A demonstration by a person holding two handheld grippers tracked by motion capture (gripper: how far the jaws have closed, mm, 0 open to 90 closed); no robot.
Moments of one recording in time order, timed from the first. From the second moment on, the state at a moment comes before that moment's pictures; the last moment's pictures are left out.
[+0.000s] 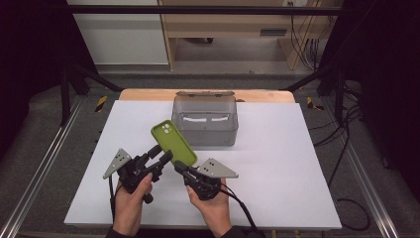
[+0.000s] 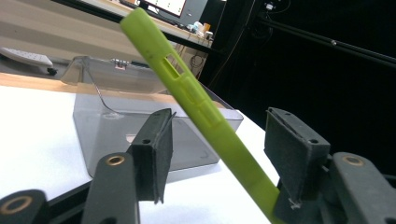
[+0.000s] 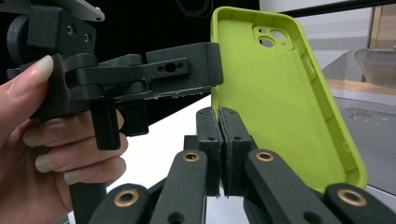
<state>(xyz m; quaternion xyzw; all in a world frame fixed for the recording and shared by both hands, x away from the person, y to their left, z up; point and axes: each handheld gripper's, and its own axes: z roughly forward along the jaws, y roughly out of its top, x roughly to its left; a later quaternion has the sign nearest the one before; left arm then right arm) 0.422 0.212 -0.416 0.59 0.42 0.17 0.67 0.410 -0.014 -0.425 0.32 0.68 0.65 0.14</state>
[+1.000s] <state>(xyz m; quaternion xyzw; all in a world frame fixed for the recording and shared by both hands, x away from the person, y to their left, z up) 0.422 0.216 -0.421 0.56 0.45 0.14 0.68 0.406 0.004 -0.429 0.32 0.67 0.65 0.13</state>
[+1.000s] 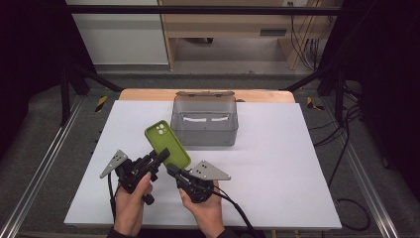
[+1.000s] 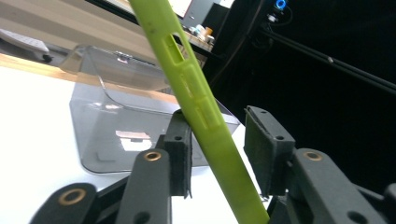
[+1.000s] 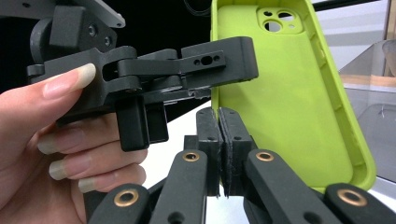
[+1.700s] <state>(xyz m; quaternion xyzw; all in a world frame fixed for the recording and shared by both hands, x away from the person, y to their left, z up) 0.424 0.221 -0.431 0.53 0.48 0.09 0.70 0.406 0.012 -0.435 0.33 0.67 0.65 0.11</state>
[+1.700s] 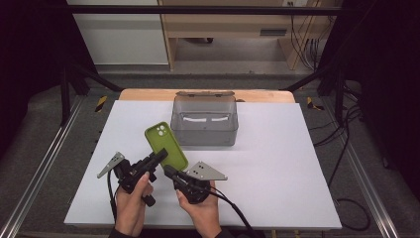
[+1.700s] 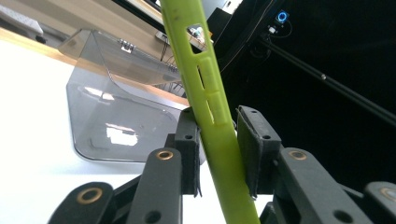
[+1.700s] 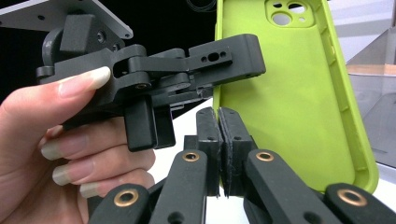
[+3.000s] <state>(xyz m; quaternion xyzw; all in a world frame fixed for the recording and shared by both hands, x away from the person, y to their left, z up) 0.423 0.247 -0.445 0.54 0.52 0.19 0.64 0.439 -0.078 -0.454 0.40 0.71 0.55 0.17</state>
